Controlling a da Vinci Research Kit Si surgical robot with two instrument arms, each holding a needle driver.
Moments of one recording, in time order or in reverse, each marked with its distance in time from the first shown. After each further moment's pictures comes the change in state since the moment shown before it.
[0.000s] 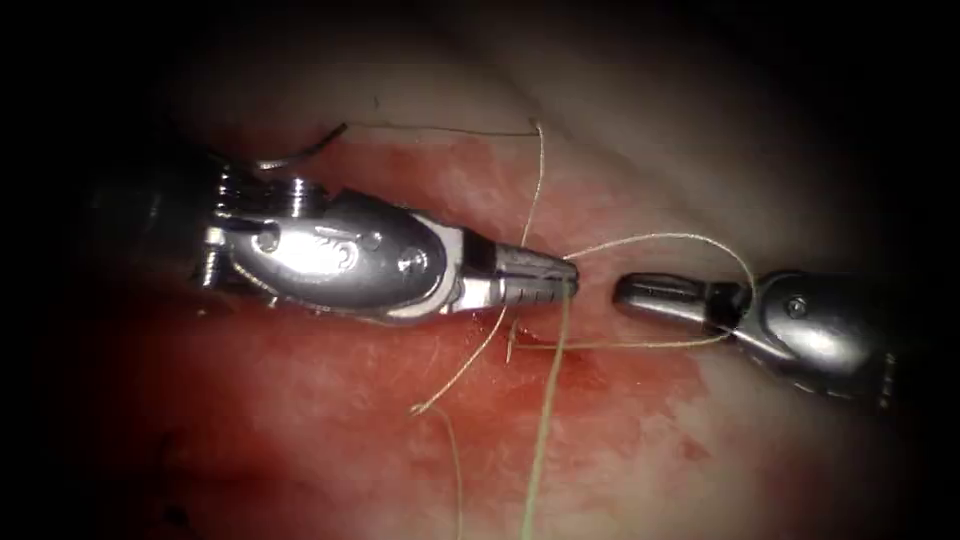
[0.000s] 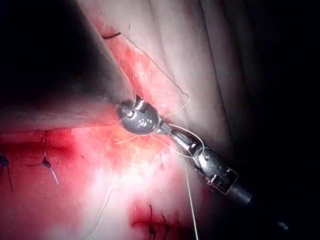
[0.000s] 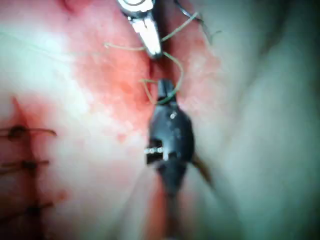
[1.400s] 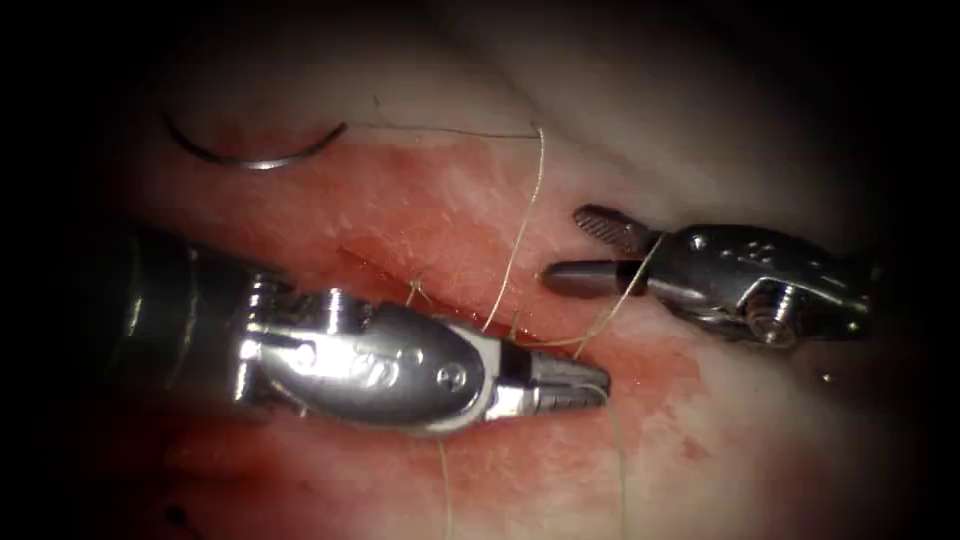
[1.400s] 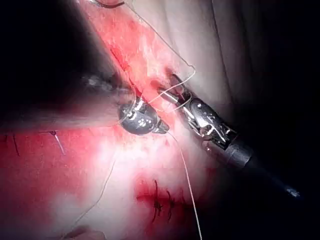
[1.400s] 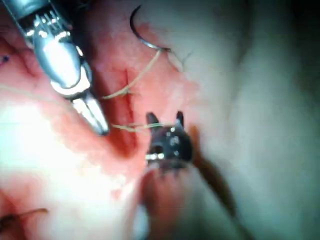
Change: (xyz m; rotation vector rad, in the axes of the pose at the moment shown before) right arm -0.003 0.001 0.006 -0.229 -0.385 0.213; left arm 0.001 0.006 0.000 -0.076 -0.001 -0.004
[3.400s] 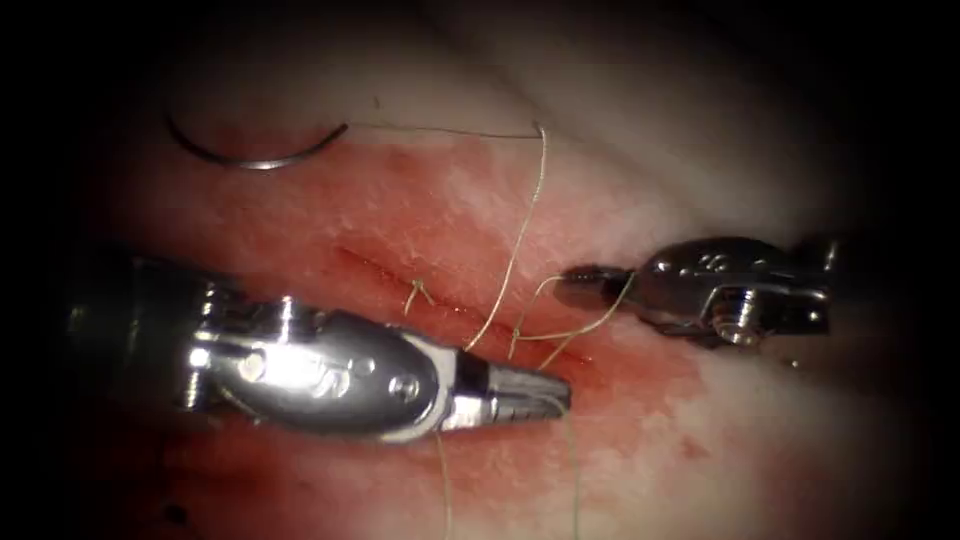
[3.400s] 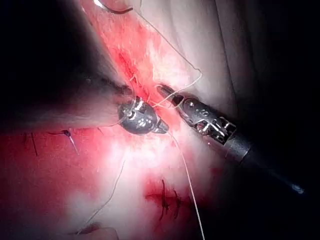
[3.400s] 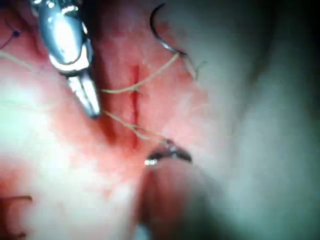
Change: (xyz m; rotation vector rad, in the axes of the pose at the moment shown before) right arm -0.003 0.000 0.001 0.140 -0.295 -0.213; left arm 0.000 0.000 -0.003 -0.024 0.003 0.005
